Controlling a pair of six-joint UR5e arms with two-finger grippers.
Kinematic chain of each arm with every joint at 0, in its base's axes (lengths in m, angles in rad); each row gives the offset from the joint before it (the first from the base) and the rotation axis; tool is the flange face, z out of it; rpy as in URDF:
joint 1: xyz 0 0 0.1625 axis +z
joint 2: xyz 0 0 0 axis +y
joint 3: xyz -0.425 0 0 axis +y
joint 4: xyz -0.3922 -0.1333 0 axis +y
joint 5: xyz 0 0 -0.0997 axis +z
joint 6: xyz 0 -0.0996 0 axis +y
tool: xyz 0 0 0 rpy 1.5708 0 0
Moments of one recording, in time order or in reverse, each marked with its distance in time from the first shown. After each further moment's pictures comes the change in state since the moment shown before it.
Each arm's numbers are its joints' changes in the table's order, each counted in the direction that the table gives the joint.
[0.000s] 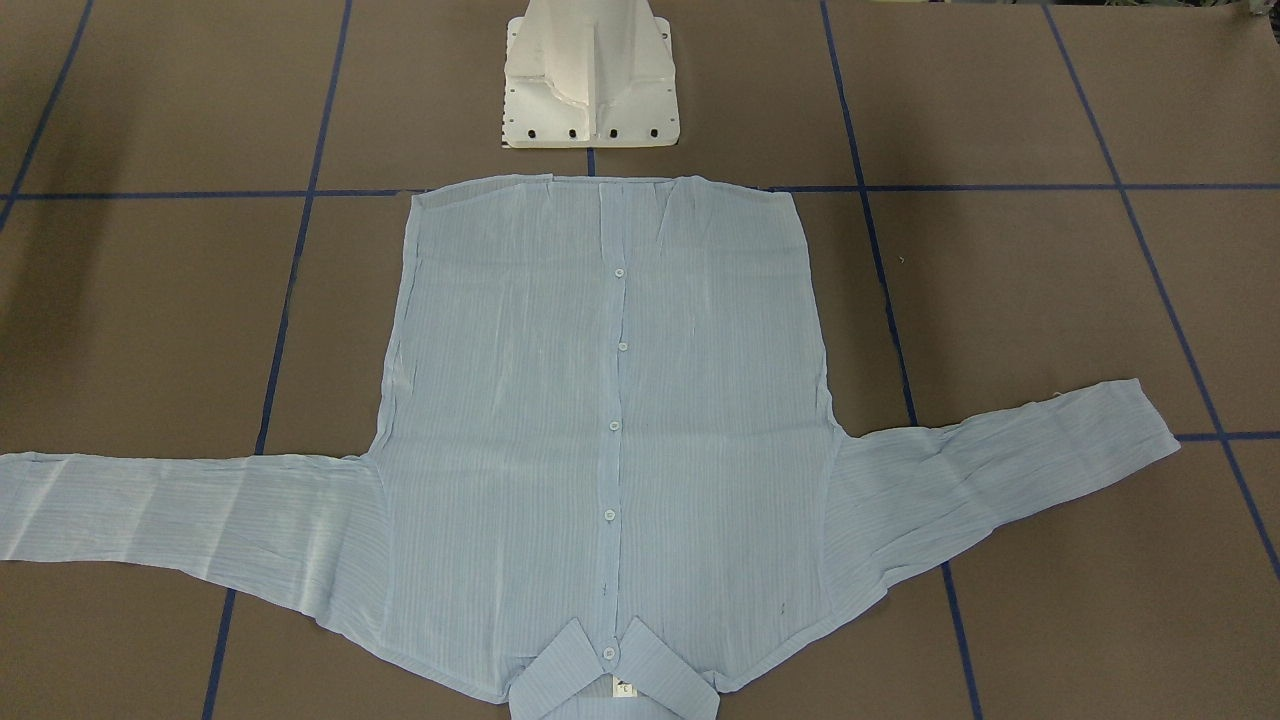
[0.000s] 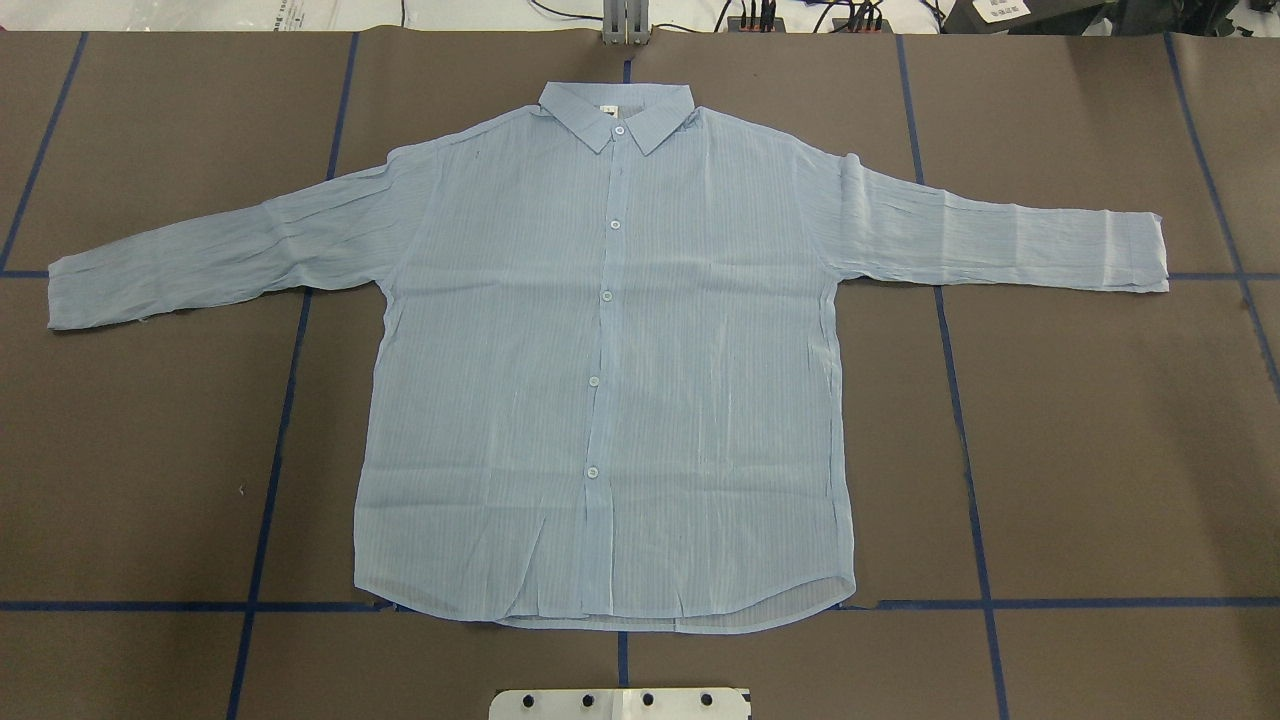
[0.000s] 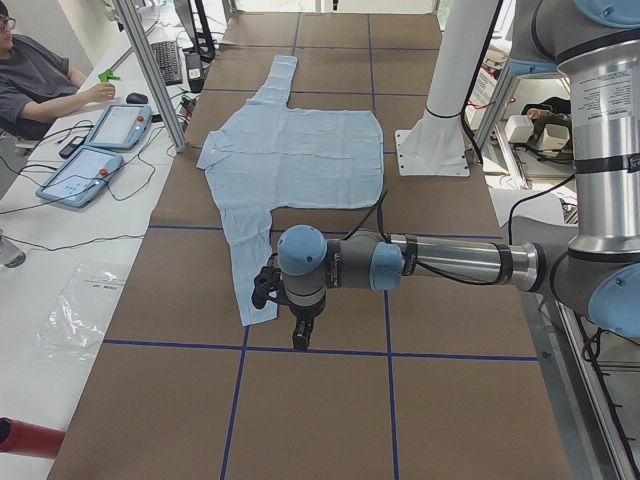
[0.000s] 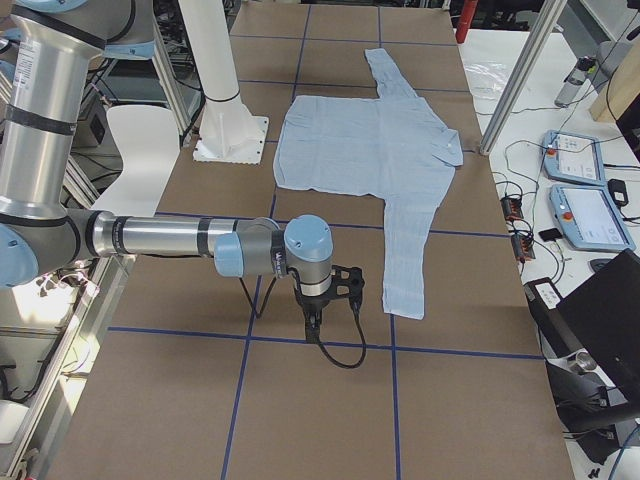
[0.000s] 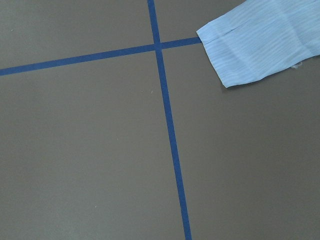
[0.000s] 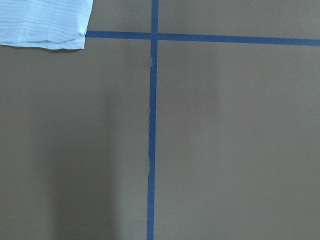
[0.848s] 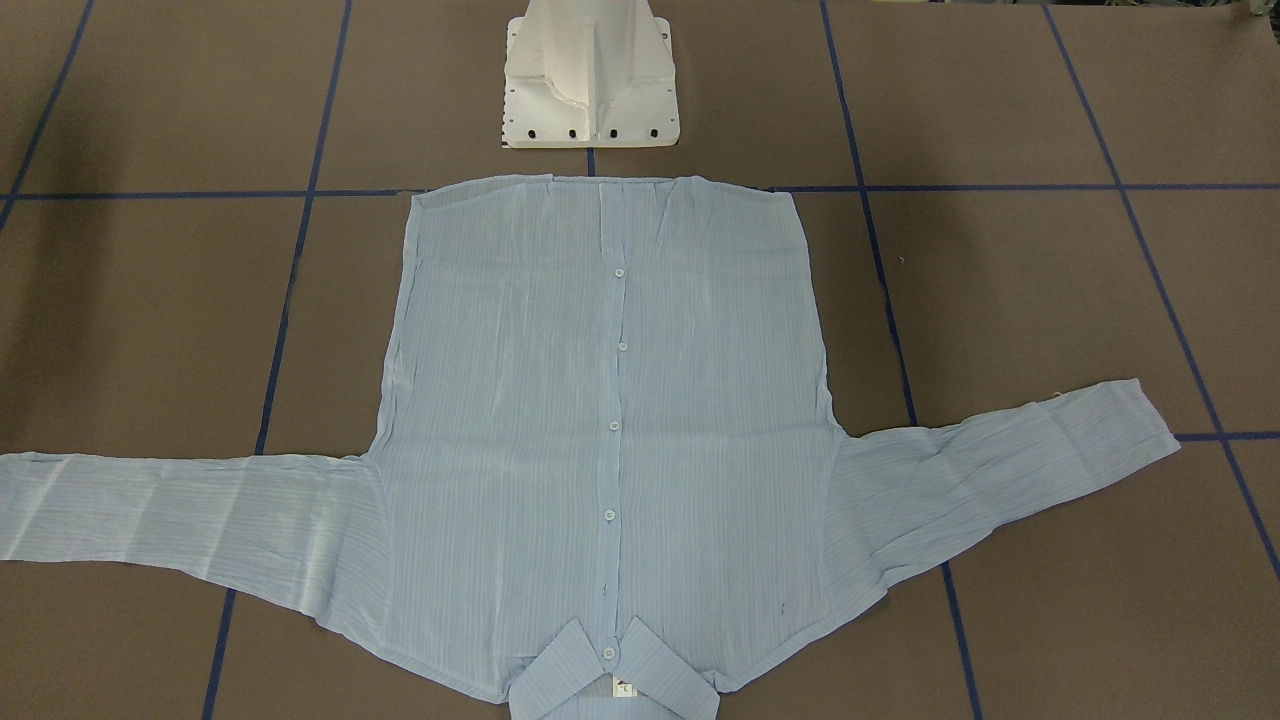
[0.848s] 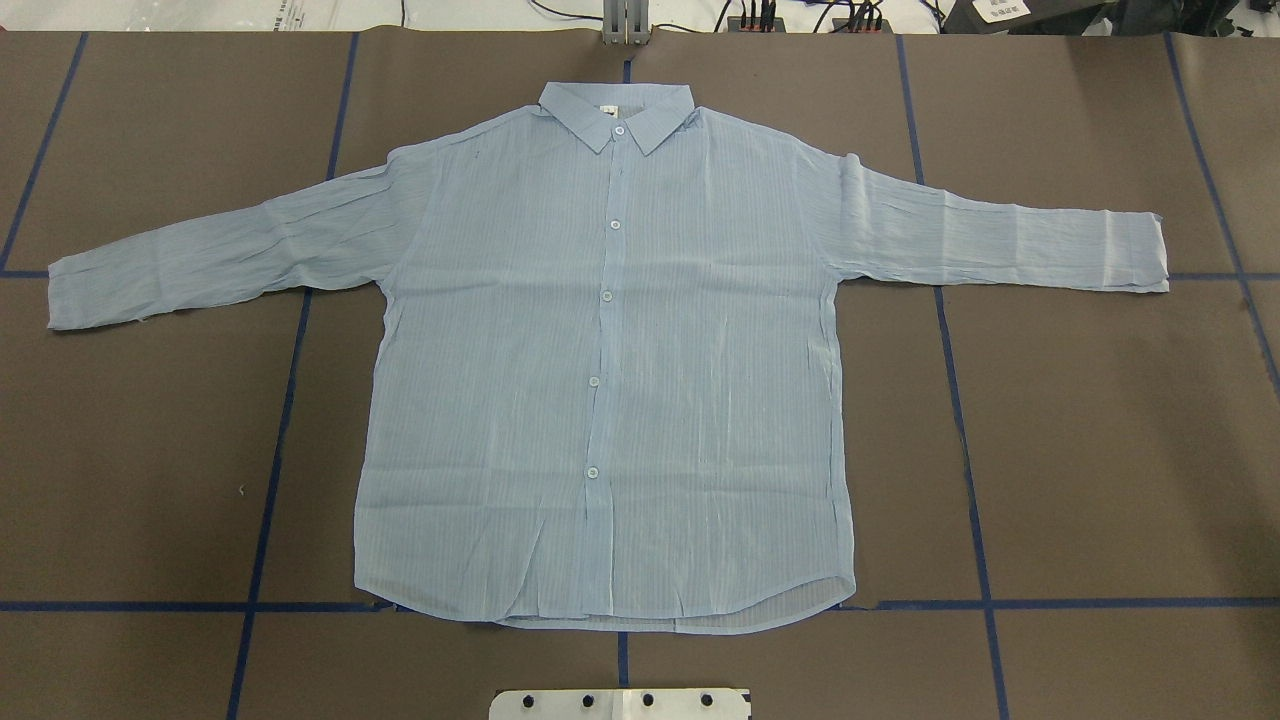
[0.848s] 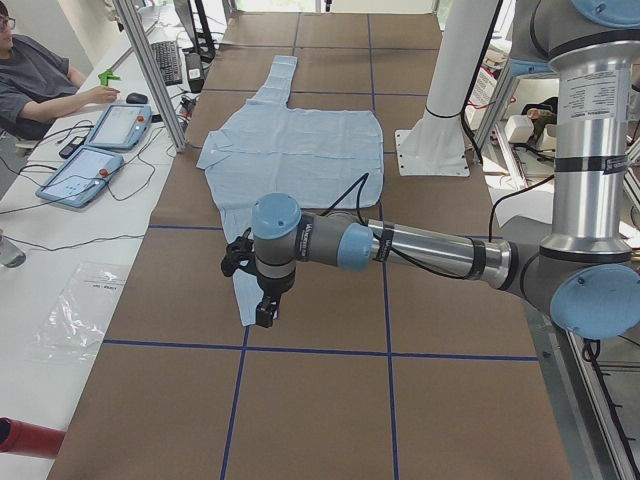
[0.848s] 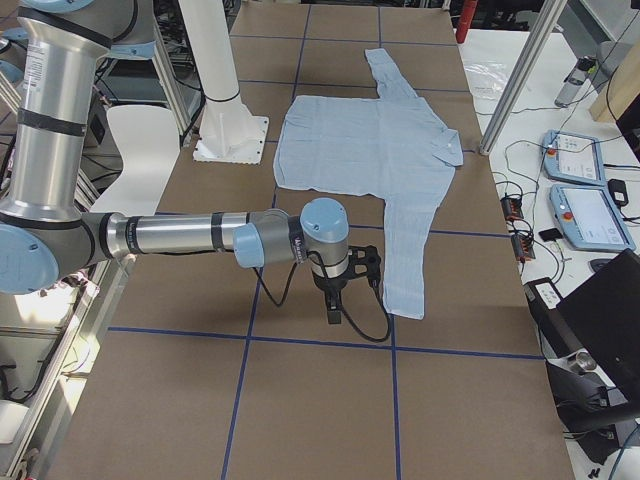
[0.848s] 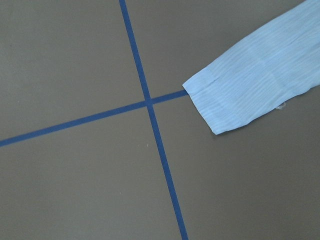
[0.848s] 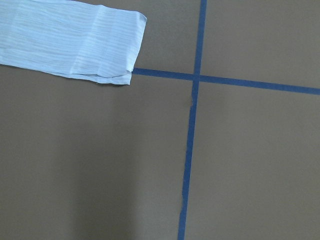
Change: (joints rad) left arm 0.022 0.141 -0.029 0.085 -0.083 0.010; right arm -0.066 -0.092 0.016 -0.062 -0.020 -0.038
